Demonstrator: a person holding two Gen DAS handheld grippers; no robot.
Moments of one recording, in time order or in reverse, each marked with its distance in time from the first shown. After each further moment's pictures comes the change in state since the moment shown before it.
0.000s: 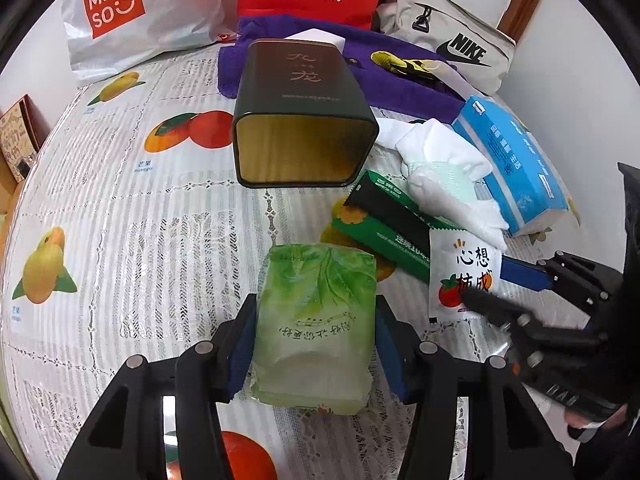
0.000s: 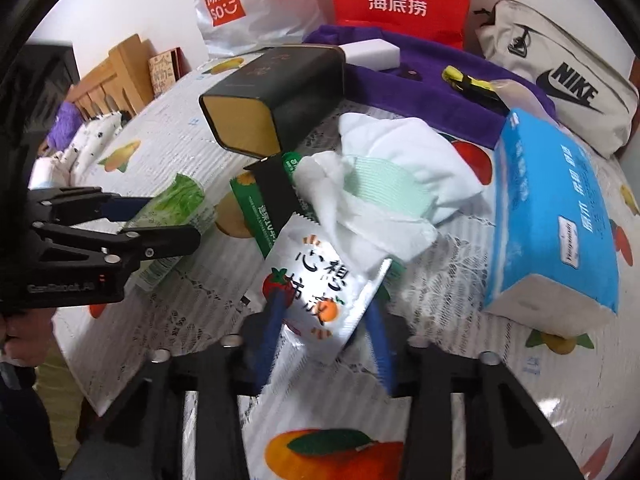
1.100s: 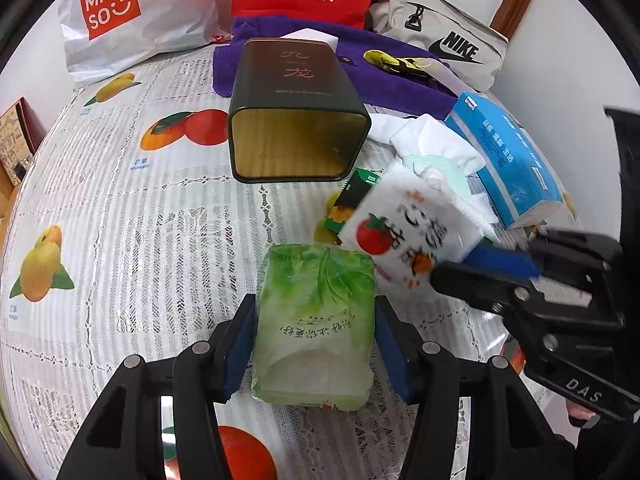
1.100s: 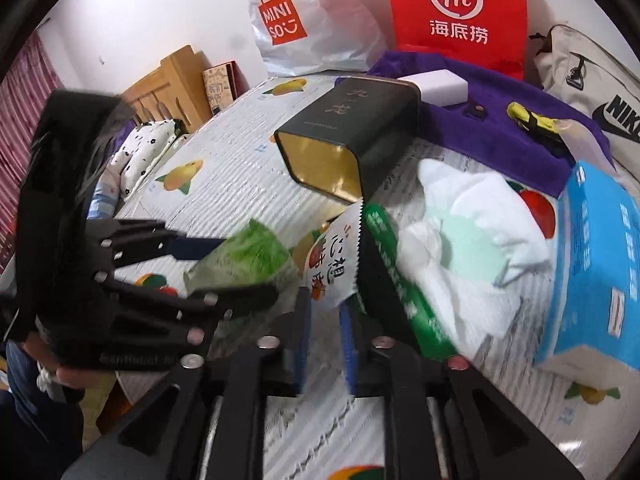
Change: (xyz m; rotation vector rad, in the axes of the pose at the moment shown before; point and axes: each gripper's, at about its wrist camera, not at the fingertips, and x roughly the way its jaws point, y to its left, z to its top) left arm -0.003 0.000 -0.003 0.015 -0.006 -0.018; right arm 0.001 0.027 0.027 -0.073 -0.058 0.172
